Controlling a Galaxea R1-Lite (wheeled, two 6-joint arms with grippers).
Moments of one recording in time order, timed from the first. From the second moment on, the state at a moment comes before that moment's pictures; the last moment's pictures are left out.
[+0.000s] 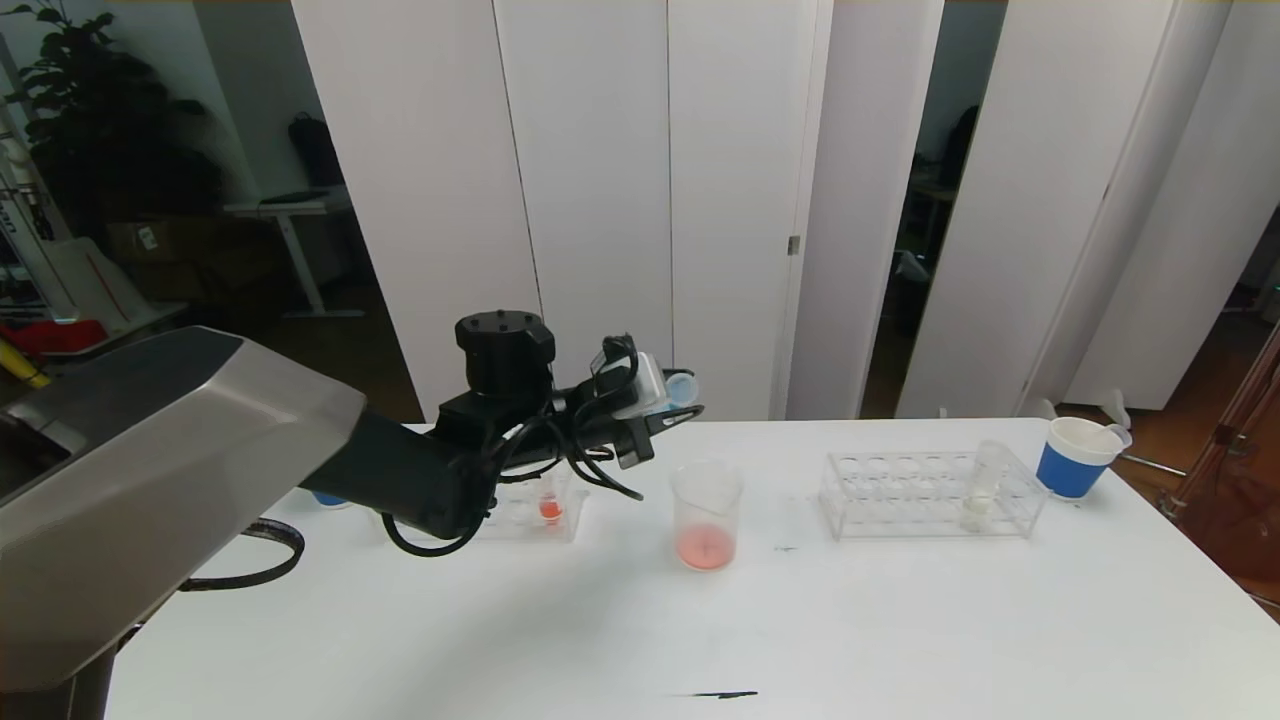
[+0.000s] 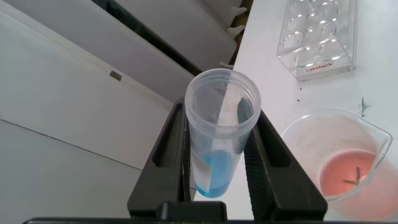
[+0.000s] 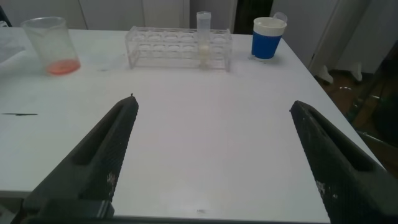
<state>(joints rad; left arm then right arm) -0.40 2.20 -1.24 -0.87 -0.60 0.88 0.00 0.00 -0.02 0.05 -0.01 0.00</state>
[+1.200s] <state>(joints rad) -0.41 2.39 -1.31 -1.18 -0.67 1.29 0.00 0.00 -0.02 0.05 -0.01 0.00</state>
